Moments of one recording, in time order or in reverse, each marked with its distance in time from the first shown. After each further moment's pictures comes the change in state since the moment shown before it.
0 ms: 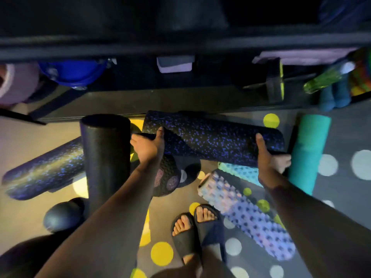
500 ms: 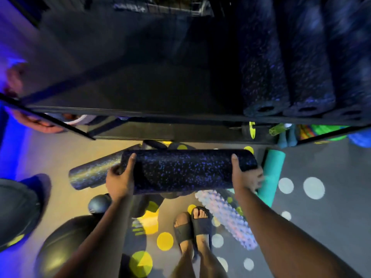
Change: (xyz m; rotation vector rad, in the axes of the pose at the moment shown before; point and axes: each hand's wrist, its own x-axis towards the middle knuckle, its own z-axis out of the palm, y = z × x) left_hand -0.186 0.053 -0.279 -0.305 0.194 -0.020; right_hand -0.209 -0.114 -0.210 -0.065 -0.176 -0.185
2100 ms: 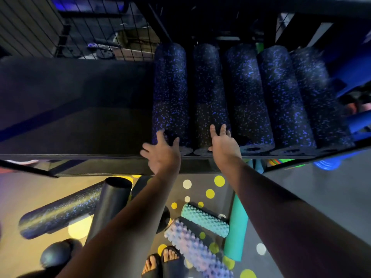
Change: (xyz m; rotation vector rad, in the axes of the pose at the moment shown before) left_hand -0.126 0.198 0.258 0.488 -0.173 0.432; right_hand 0.126 -0.209 -0.083 -1.017 -0.169 -1.005
